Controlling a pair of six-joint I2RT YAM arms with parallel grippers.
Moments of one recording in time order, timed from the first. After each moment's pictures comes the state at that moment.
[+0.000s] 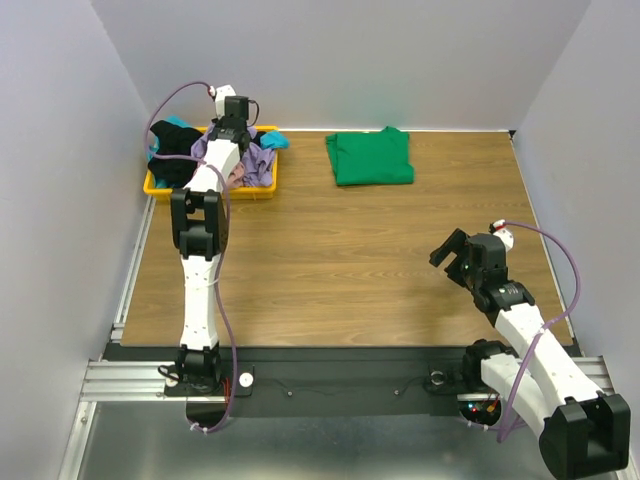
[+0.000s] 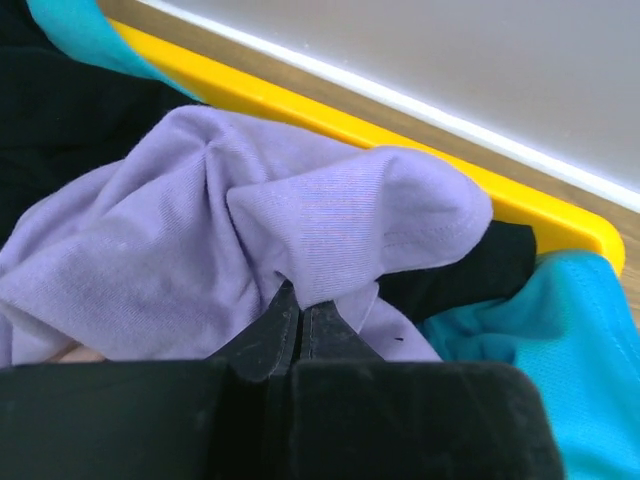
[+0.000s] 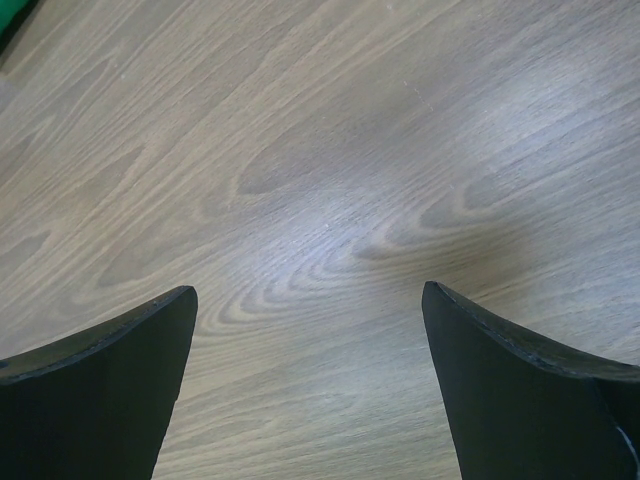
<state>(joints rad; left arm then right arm) -0.12 2.45 2.24 -0.37 -0.43 -0.32 0.16 0.79 0.46 -0.33 0.19 0.72</state>
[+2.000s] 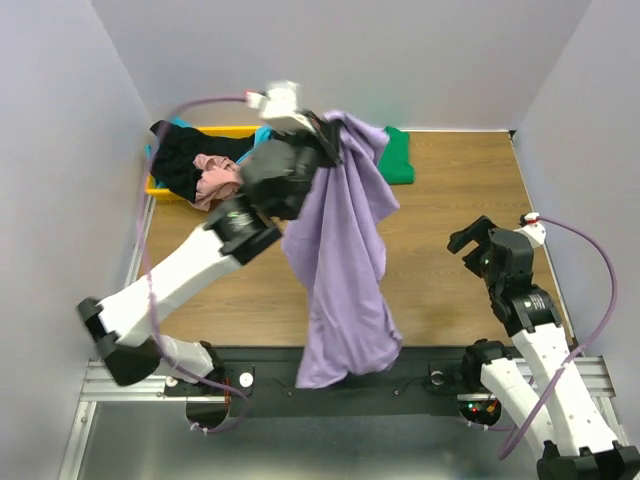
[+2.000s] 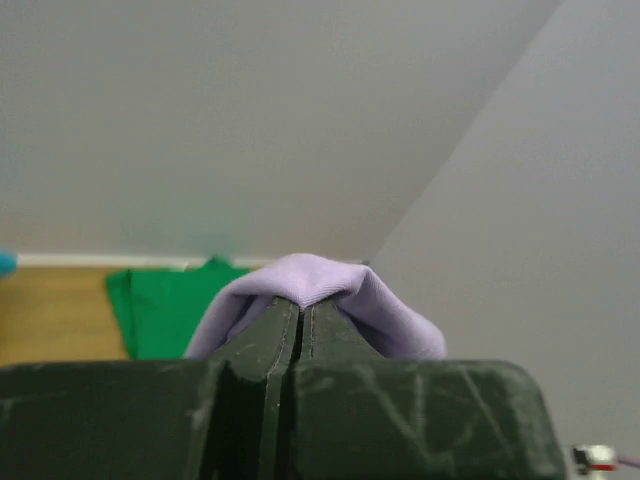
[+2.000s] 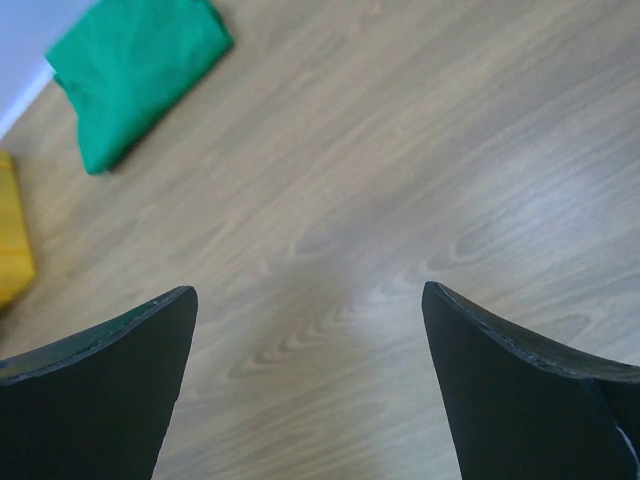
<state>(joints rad) -0.95 1.31 1.61 -0.01 -0.57 -0.34 0.16 0.61 0.64 -0.51 0.33 0.74</state>
